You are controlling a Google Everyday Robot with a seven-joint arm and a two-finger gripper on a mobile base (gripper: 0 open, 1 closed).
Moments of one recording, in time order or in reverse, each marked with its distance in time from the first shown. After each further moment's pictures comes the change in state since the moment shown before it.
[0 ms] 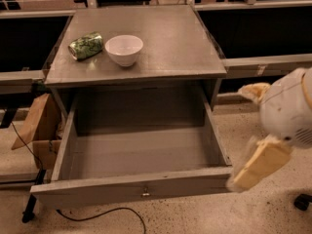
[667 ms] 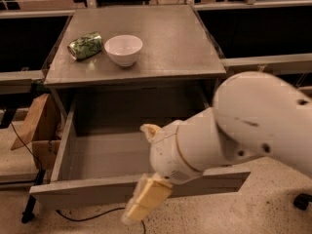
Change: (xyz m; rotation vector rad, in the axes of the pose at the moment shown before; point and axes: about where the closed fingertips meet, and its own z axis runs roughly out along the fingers) arm -0.118 0.089 0.130 -0.206 -0.285 -0.078
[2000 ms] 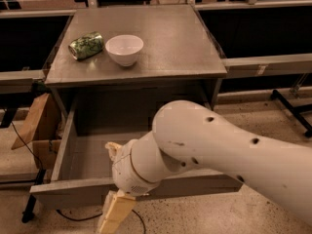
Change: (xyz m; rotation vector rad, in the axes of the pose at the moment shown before) arm -0.025 0.024 0.097 -0.112 -0.023 -0.153
